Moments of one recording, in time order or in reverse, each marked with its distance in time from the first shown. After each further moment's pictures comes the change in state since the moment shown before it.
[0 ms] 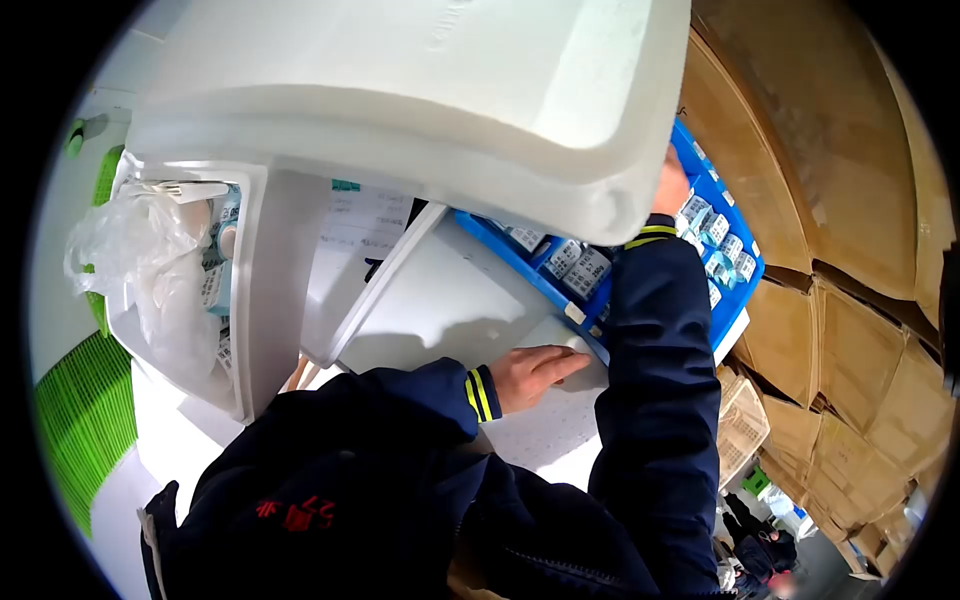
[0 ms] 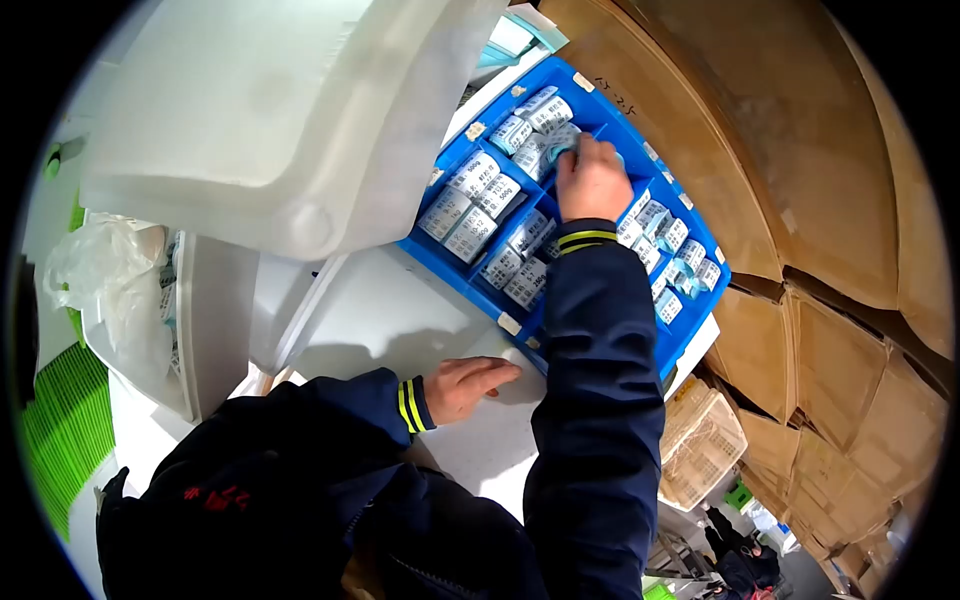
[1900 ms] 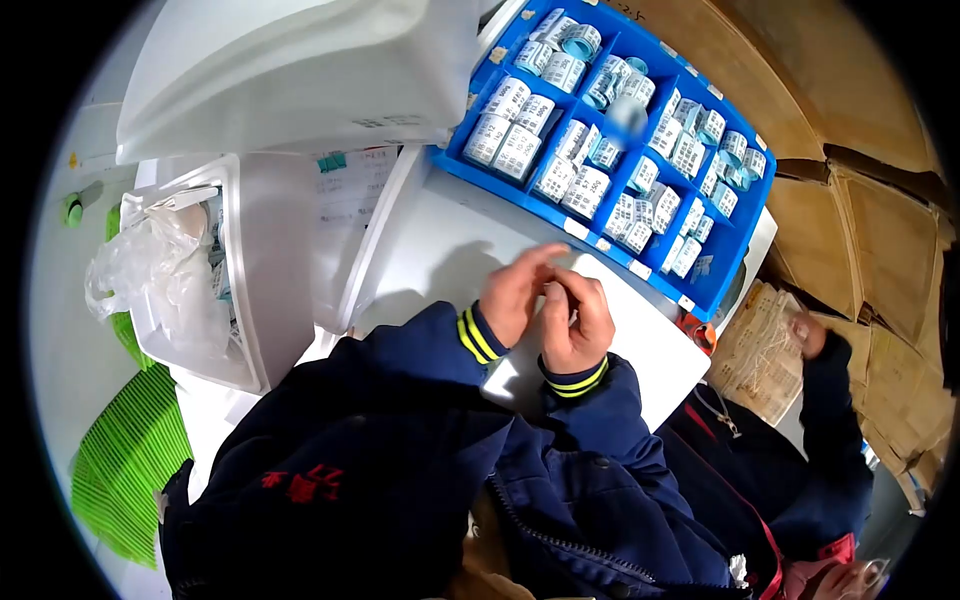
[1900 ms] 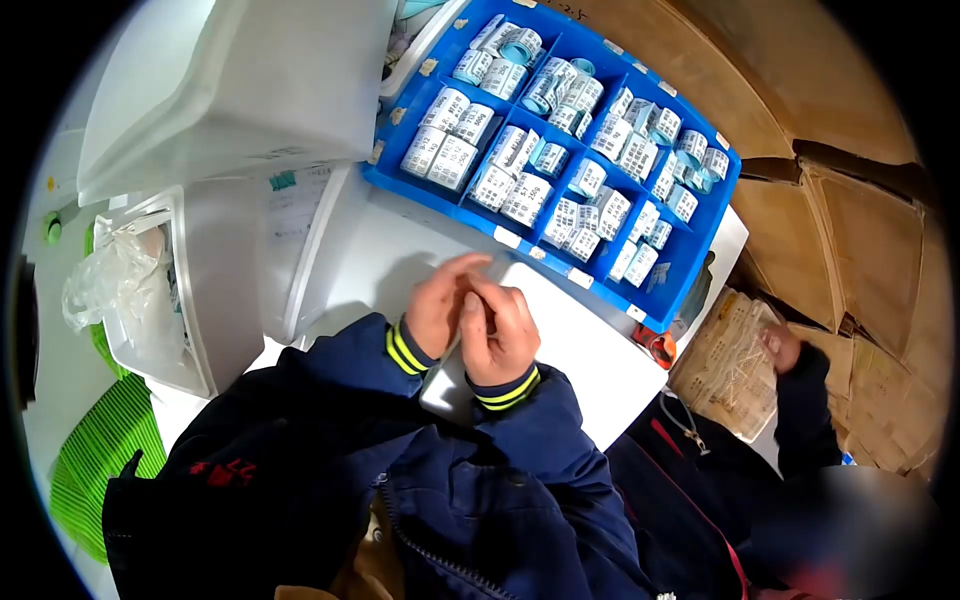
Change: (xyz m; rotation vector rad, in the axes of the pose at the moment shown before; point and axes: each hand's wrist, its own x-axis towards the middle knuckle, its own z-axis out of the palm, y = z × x) left_hand 0.004 0.023 -0.010 -0.523 0.242 -0.505; right_hand -0.181 -0.149 -0.152 0.780 -0.055 0.548
